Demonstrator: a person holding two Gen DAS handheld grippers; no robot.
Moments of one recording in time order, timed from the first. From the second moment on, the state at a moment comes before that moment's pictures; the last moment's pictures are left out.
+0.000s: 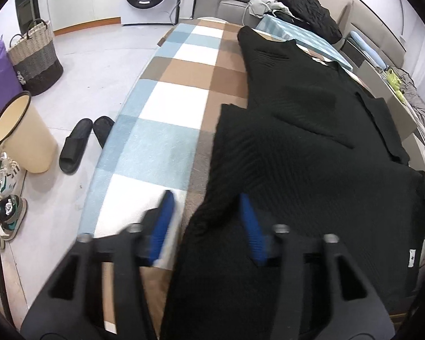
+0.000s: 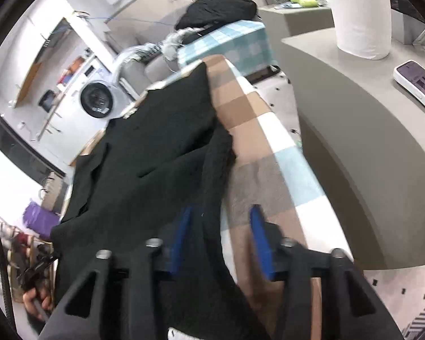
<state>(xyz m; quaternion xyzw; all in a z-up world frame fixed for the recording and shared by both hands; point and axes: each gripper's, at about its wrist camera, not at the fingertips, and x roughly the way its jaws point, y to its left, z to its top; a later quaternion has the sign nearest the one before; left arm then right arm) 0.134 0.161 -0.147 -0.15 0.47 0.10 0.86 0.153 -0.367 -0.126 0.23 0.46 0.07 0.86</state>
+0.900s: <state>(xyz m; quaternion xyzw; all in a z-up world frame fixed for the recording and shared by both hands) 0.076 0.149 -0.127 -0.16 0.41 0.07 0.89 0.173 -0.331 -0.140 0.18 0.46 0.10 0.86</state>
